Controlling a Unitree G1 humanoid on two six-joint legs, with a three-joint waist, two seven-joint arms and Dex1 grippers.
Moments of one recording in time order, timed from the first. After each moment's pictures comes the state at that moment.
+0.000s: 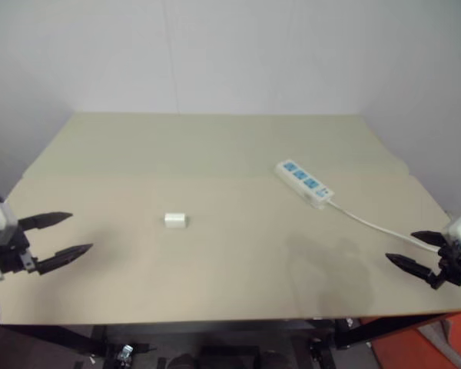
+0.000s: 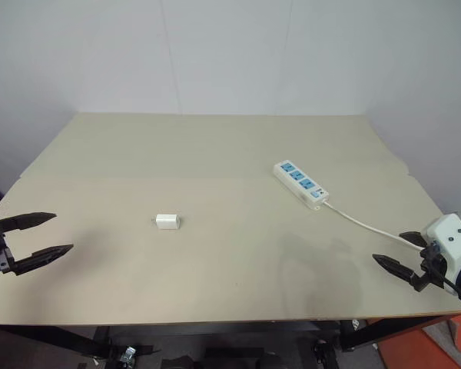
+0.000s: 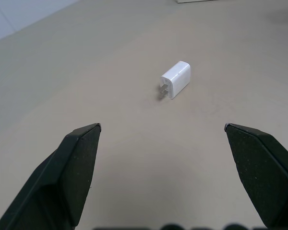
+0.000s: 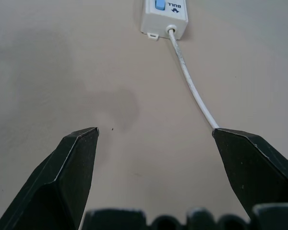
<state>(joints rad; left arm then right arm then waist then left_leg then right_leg) 0.05 0.98 0.63 0.04 -0.51 0.22 -1.28 0.13 -0.97 -0.53 -0.05 0.38 0.33 0.95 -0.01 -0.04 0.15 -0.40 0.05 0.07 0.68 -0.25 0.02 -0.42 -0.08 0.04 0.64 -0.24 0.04</state>
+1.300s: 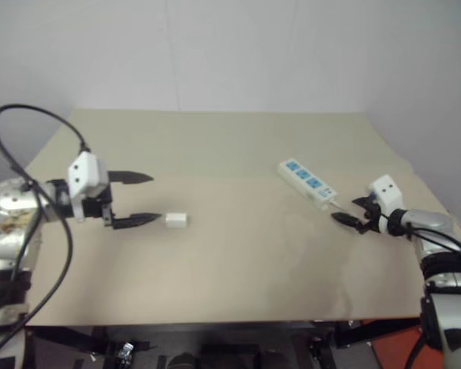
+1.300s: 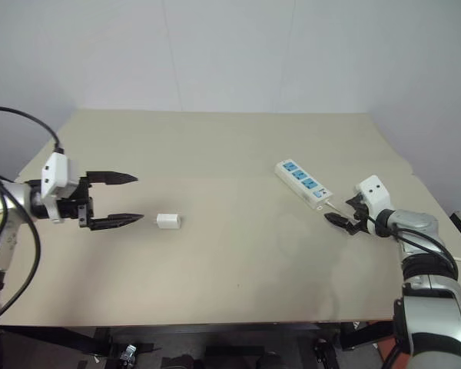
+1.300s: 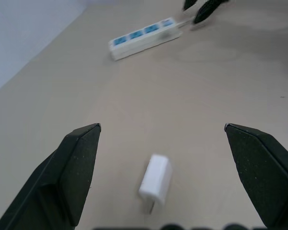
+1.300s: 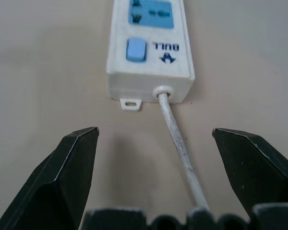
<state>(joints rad) -0.58 0.88 0.10 0.14 -0.42 0.13 -1.37 -0.87 -0.73 -0.05 1.12 0.05 -0.04 0.91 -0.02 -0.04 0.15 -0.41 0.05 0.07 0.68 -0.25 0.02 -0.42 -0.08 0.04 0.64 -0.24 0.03</state>
